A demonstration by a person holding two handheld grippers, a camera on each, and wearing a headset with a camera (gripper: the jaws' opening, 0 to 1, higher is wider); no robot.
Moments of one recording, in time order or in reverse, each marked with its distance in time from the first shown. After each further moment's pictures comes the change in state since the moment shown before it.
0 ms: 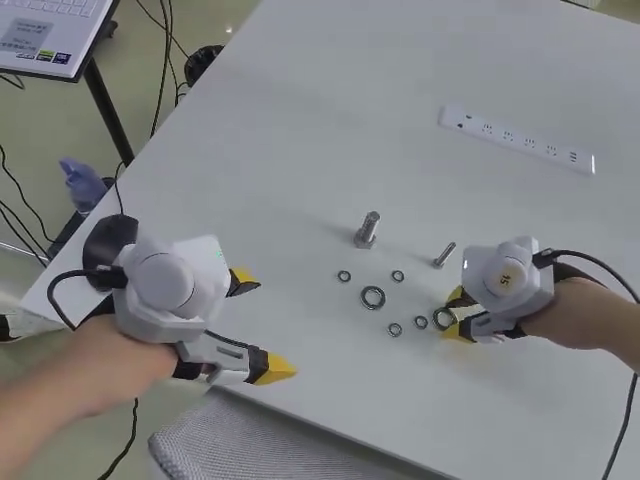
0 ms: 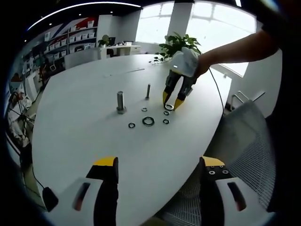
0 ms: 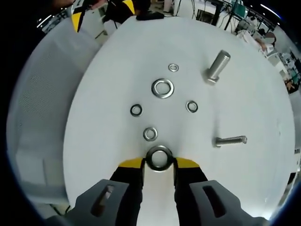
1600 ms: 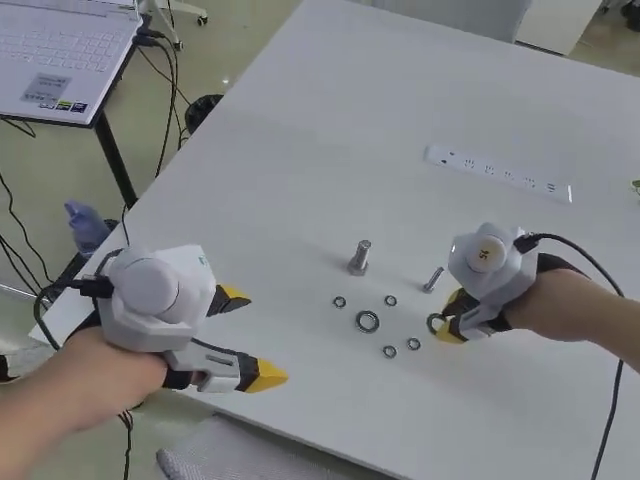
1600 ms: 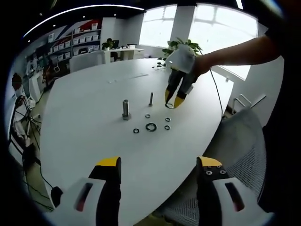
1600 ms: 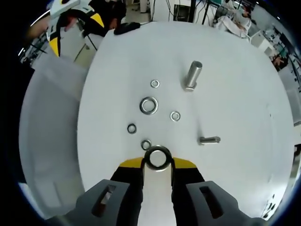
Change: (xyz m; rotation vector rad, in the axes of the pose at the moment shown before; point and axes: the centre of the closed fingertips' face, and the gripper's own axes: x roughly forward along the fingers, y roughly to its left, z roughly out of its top) left arm -0.028 0.004 0.017 0.009 -0.022 0.022; right arm -0.042 -0.010 0.025 0.224 -0.013 -0.028
